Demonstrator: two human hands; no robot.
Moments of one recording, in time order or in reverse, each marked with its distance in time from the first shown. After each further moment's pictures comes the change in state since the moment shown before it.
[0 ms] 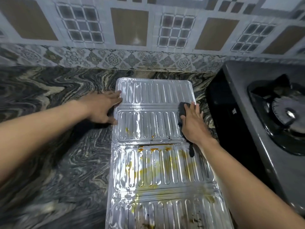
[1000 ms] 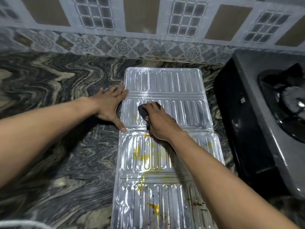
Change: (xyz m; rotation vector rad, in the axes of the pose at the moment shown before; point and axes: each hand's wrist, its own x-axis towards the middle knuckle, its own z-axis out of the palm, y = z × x) left_hand -0.018 0.014 0.035 -0.124 -0.094 -0.076; right_hand -0.037 -0.116 0.033 0.012 -0.148 -0.419
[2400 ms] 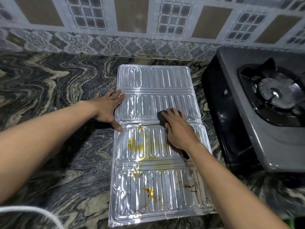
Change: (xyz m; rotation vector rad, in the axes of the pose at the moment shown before) left_hand -0.016 0.018 0.014 -0.048 -0.049 0.009; right_hand -0.084 0.055 0.007 -0.059 0.136 0.124
